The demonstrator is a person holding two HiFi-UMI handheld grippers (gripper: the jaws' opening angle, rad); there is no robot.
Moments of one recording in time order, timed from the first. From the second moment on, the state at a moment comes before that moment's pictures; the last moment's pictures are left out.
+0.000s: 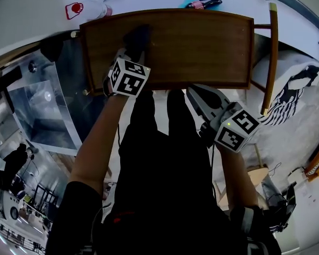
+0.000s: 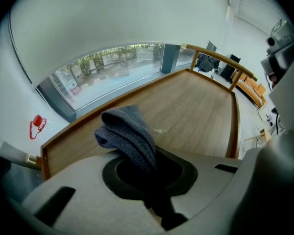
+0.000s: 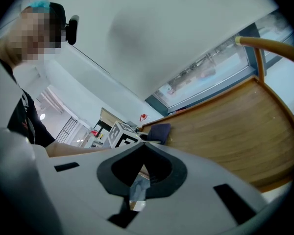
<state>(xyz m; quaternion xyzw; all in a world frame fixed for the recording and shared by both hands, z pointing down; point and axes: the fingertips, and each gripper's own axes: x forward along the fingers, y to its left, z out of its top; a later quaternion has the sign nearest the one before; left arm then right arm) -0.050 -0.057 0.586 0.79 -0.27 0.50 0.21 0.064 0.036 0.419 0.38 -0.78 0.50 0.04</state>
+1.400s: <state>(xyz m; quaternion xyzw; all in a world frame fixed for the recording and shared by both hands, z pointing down) 0.134 -0.032 0.588 0.83 -0.15 0.51 0.15 0.186 0.064 0.425 0.45 -0.73 0.51 -0.01</state>
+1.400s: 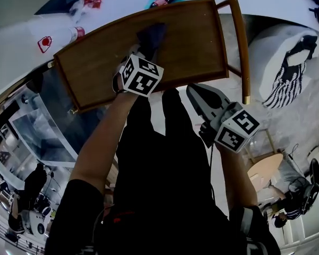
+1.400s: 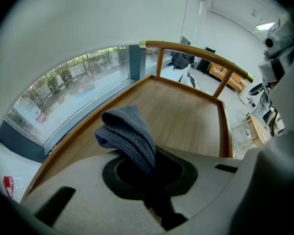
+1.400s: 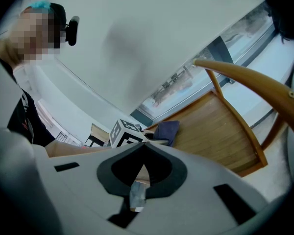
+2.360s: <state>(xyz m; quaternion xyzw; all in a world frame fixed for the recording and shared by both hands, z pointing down) 0.233 -0.002 0.584 0.85 -0.09 0.50 0.12 0.244 0.090 0.433 0.48 -0.71 0.51 -0.03</state>
